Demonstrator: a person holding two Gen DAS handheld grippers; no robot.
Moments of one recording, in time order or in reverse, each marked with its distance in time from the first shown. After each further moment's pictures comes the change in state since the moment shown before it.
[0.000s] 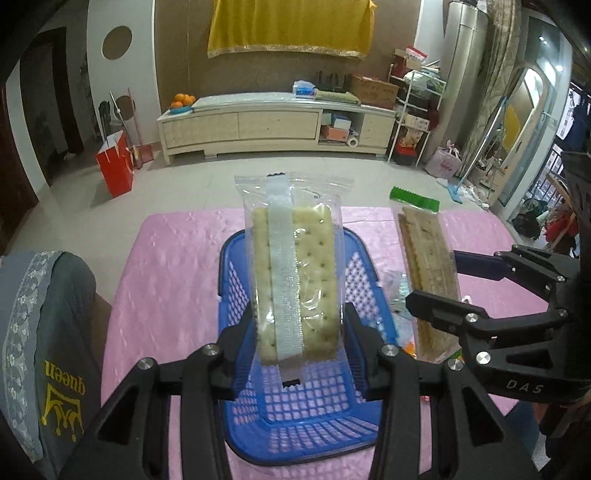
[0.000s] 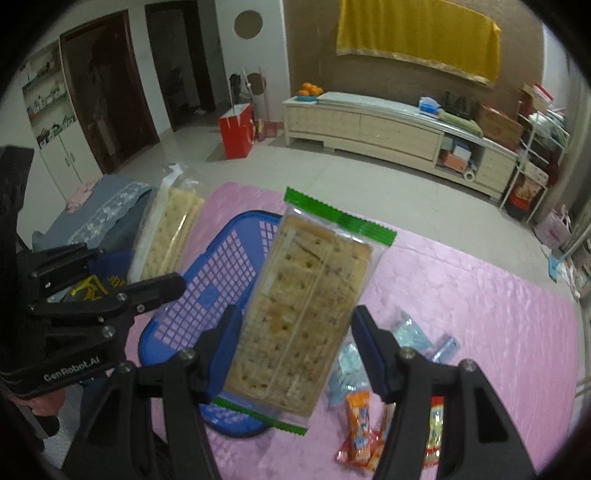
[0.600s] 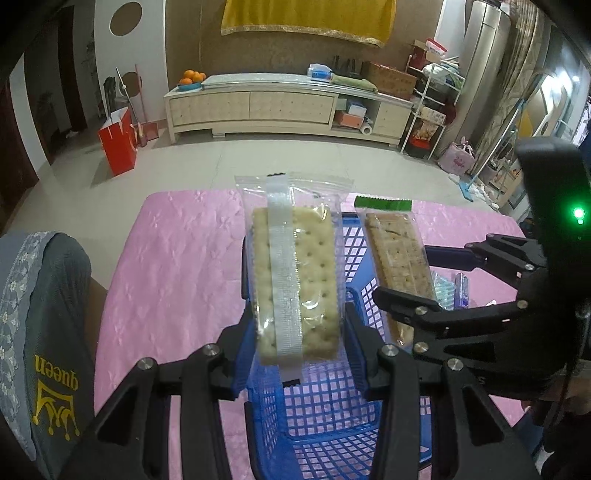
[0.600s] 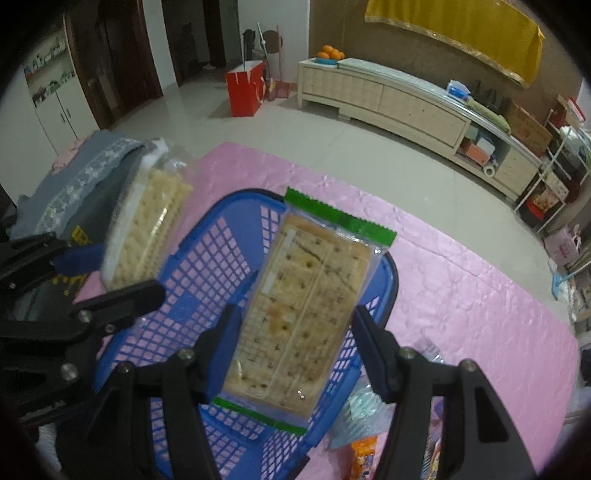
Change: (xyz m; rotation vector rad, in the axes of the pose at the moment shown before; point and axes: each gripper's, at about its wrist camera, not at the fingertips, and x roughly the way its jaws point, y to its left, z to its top) left arm 0.039 0.028 0.006 -0.055 0.061 -0.004; right arm 0.090 0.020 0.032 -0.104 0.154 -0.027
